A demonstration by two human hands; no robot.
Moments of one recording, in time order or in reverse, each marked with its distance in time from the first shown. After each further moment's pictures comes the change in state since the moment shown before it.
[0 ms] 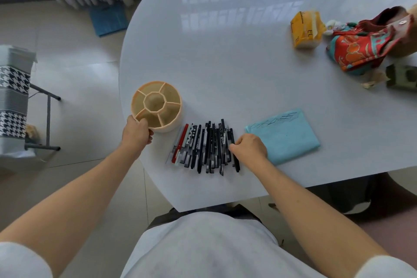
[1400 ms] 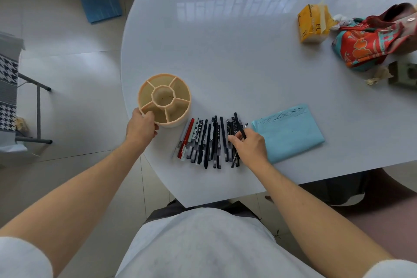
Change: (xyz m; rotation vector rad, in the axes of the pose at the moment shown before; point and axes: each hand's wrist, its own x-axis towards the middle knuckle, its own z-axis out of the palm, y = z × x) left_hand 0.005 -0.005 -0.006 -0.002 -0.070 0.042; right_hand -0.009 -0.005 0.028 0.319 0.150 -0.051
